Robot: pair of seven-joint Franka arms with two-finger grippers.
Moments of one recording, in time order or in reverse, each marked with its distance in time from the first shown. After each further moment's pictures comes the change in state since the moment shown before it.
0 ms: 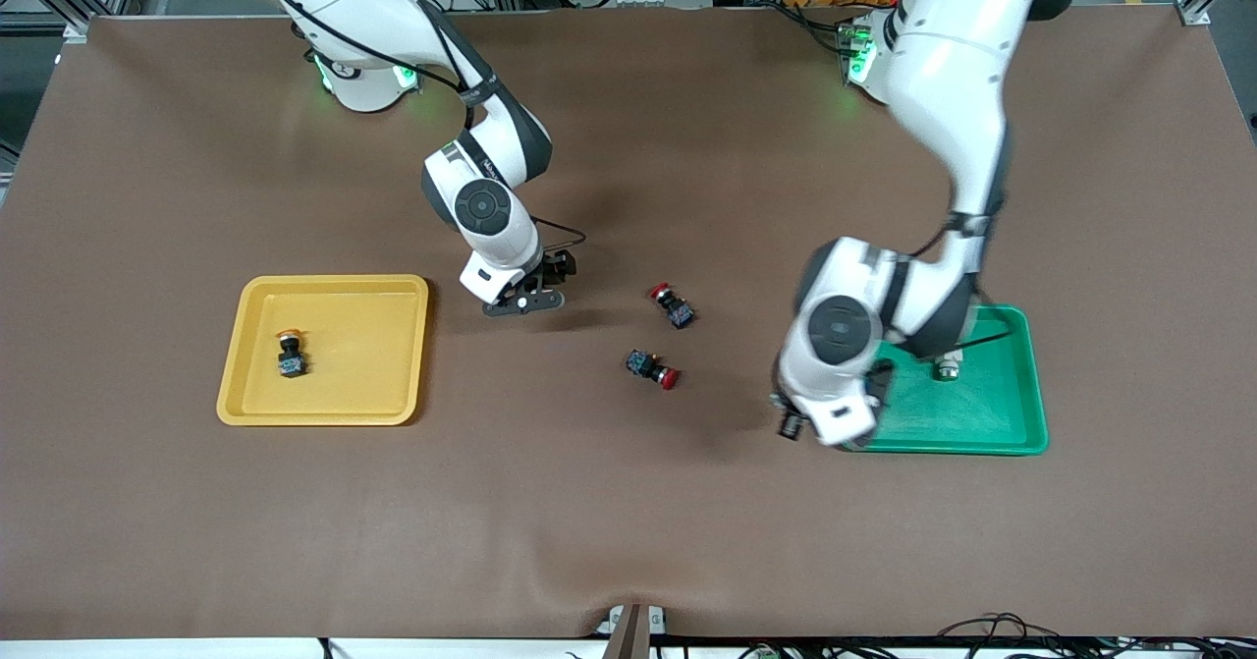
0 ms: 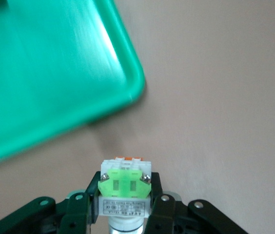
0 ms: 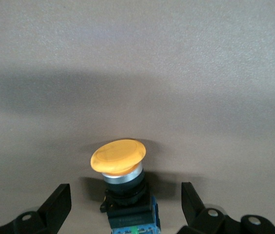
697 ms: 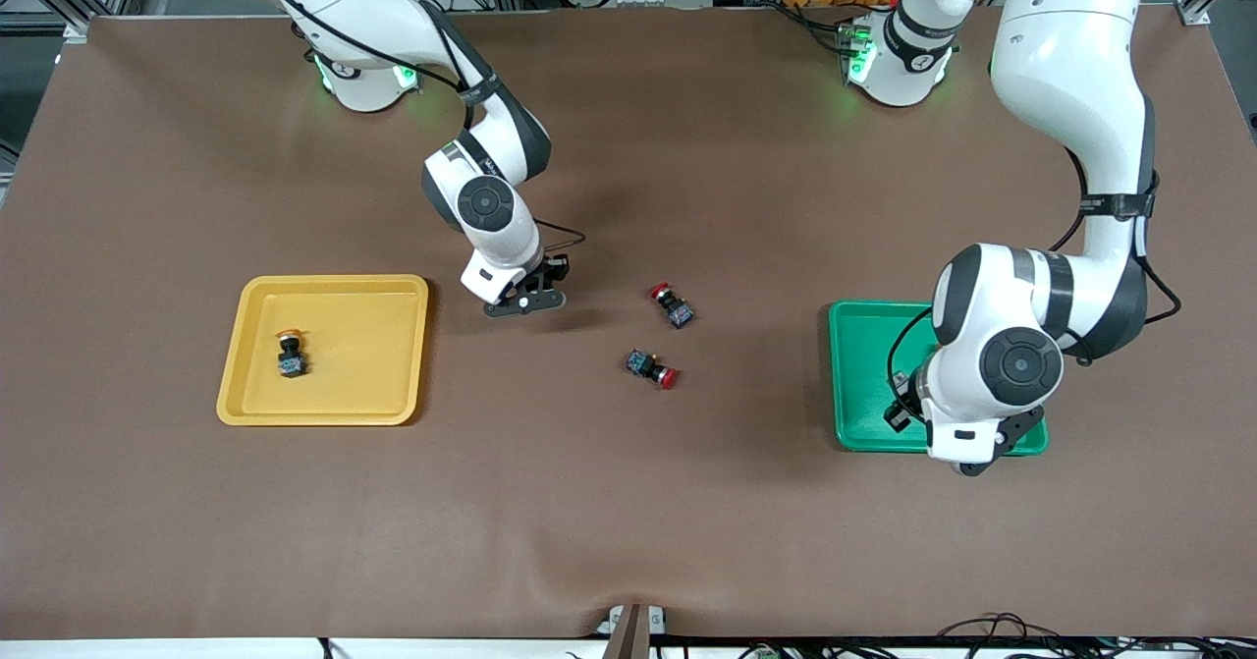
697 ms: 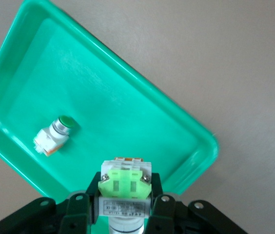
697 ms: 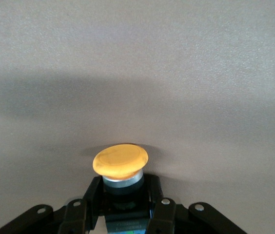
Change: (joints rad) left arm 0.166 -0.068 -0.001 -0.029 0.000 -0.184 0.710; right arm 0.003 0.000 -0.001 -0.003 -0.025 0.019 0.018
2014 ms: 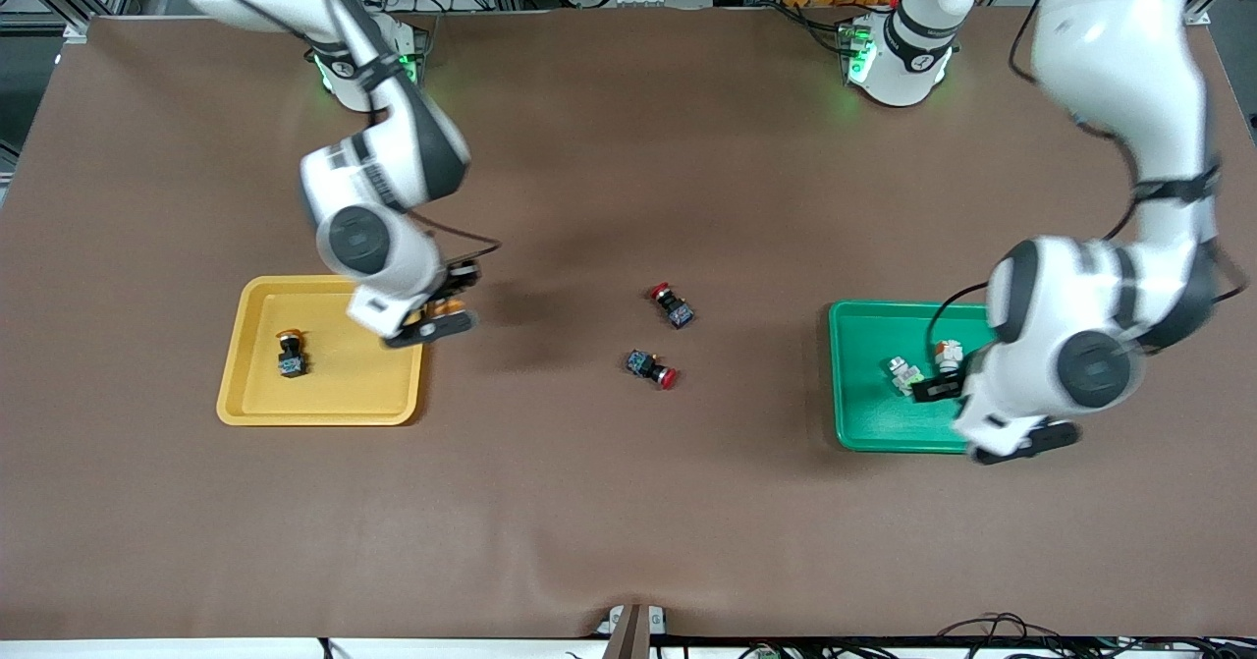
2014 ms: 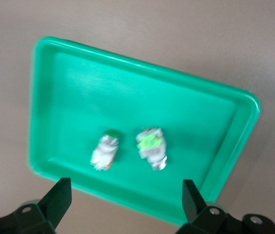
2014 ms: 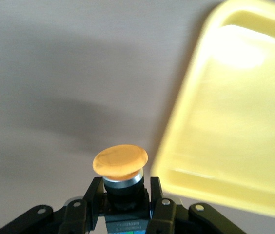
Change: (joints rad) left arm 0.095 -0.125 -0.002 -0.024 0.000 -0.120 0.440; right arm -0.283 -0.162 -0.021 0.163 -0.009 -0.504 -0.438
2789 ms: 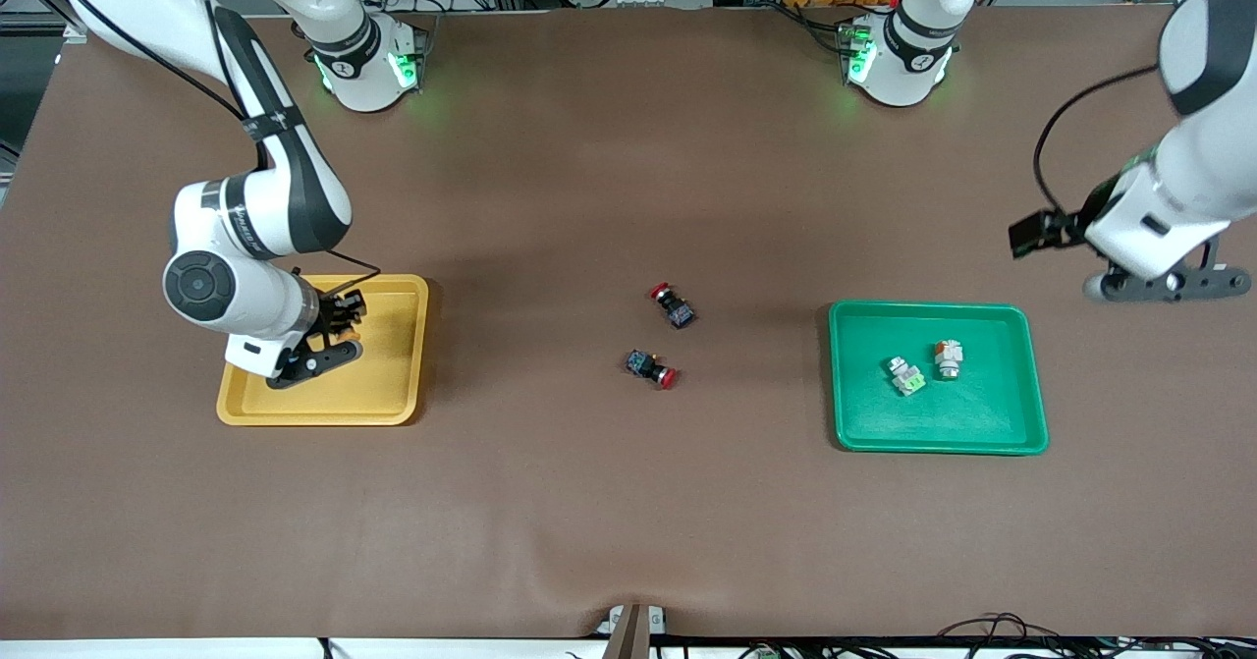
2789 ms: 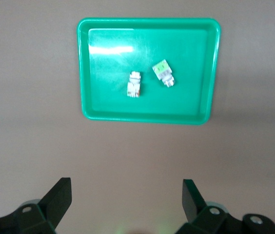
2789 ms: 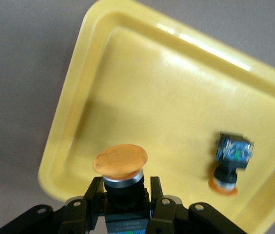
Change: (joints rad) left arm 0.023 -0.481 -0.015 -0.217 0.000 -0.210 0.284; right arm -0.198 0.028 0.000 -0.051 -0.088 0.139 -0.261
